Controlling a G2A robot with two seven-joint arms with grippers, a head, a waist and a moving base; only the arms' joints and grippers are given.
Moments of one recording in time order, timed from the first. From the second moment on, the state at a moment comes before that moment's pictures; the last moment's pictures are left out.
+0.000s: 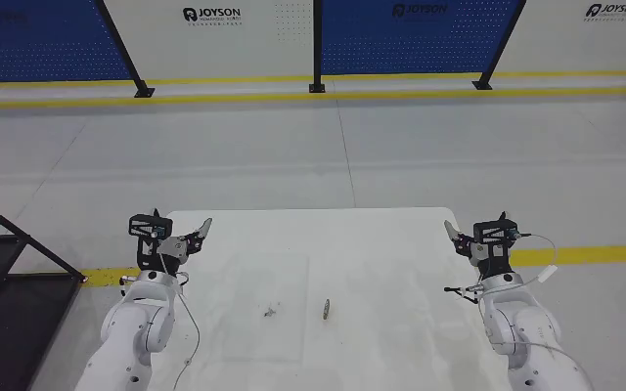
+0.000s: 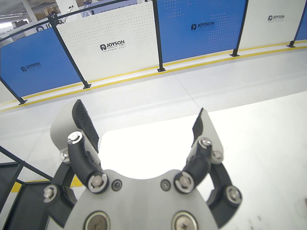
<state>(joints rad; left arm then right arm) 1.73 -1.15 -1.60 -1.80 1.33 0.00 0.00 -1.73 -1.15 1.60 -1.80 -1.33 0.00 0.00</state>
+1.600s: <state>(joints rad) 1.79 -1.21 -1.10 -1.81 1.62 0.13 -0.65 -1.73 -1.15 1.60 -1.80 -1.33 0.00 0.00</state>
